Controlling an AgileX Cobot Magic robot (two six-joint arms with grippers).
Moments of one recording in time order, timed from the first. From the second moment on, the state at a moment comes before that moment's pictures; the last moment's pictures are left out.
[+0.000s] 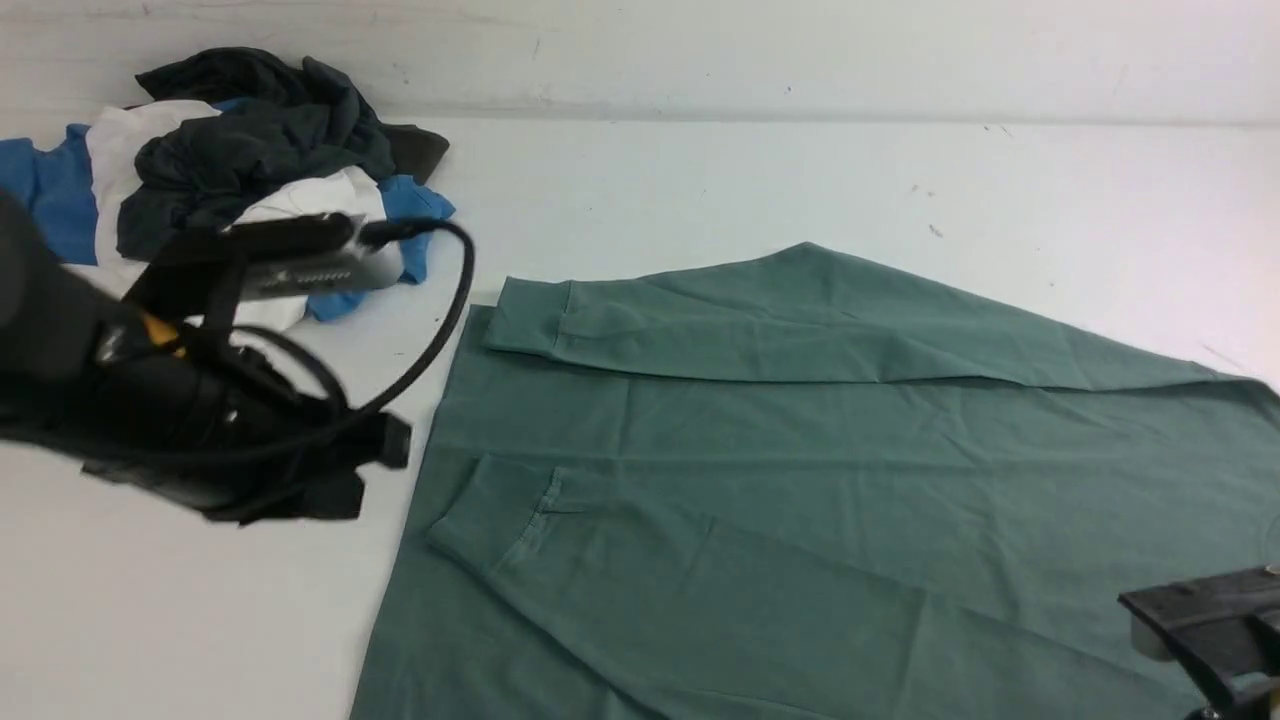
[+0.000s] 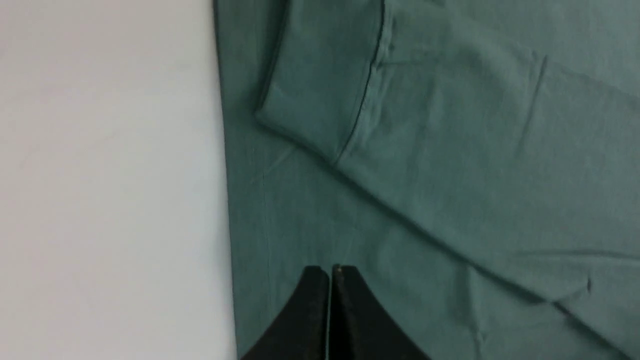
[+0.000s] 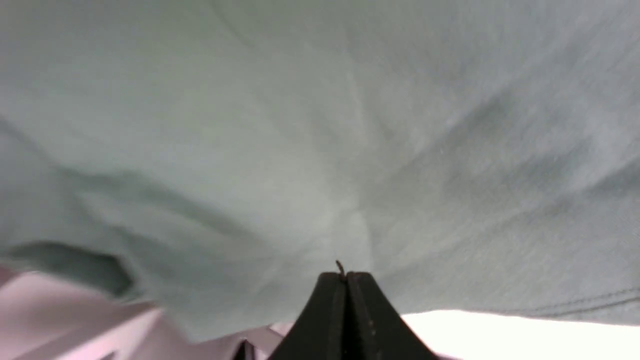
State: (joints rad) right arm 0.42 1.18 -0.57 0.14 1.08 0.10; left arm -0.25 1.36 -1.02 -0.27 0.86 -0.07
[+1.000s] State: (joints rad) right arm 0.42 0.94 -0.59 0.16 1.12 0.15; left arm -0.25 2.30 -1.86 -0.08 0.72 -0.09
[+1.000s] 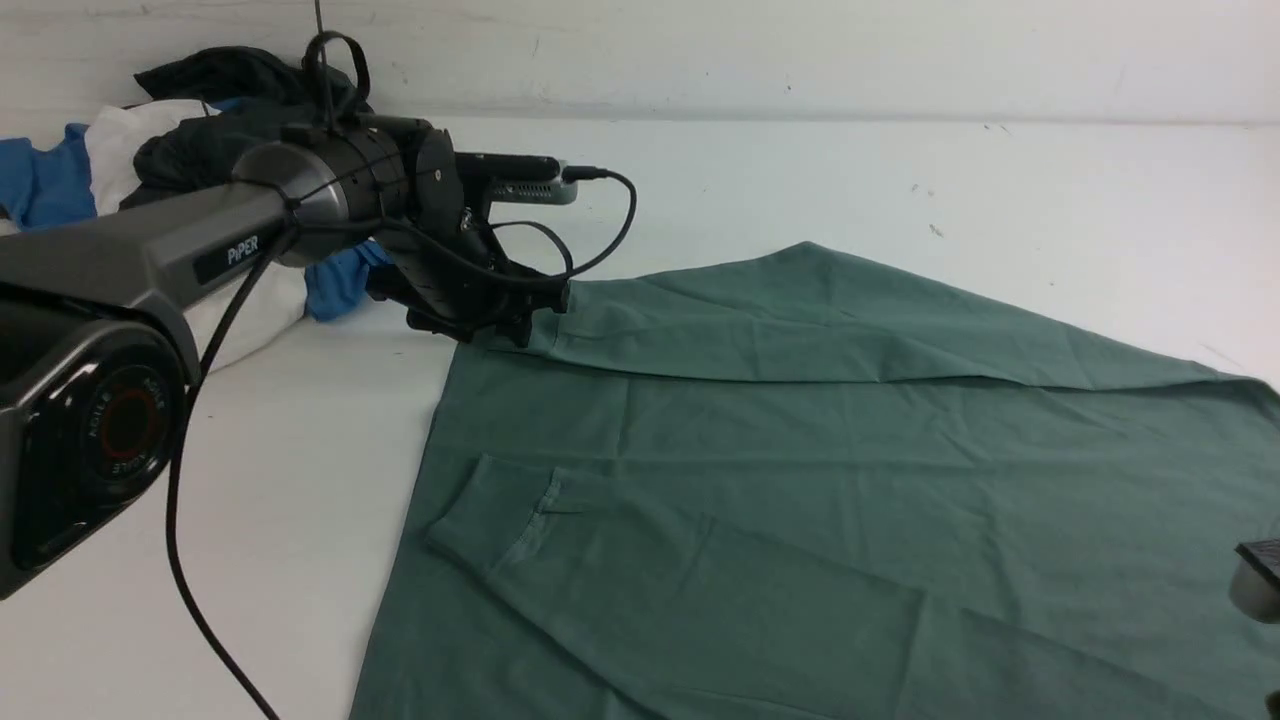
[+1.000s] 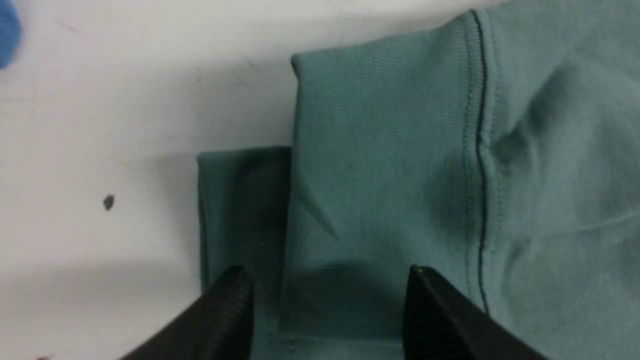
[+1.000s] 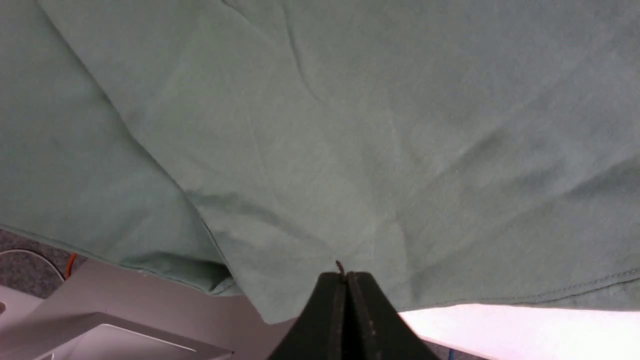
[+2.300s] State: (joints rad) right arm 0.38 0.94 -0.82 -0.13 1.18 0.28; left arm -0.25 1.97 -1.93 -0.20 1.23 -0.06
